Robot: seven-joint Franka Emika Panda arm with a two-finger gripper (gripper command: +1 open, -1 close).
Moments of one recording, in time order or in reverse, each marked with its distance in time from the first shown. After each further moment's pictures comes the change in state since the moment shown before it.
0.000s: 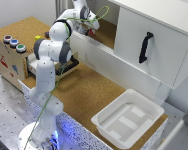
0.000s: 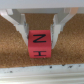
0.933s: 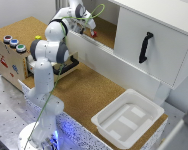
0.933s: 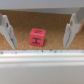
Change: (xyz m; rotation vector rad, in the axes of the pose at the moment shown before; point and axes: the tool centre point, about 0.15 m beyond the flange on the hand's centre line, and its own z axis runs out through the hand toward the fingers) arm -0.084 0.008 -0.082 -0.080 -0.024 0.000
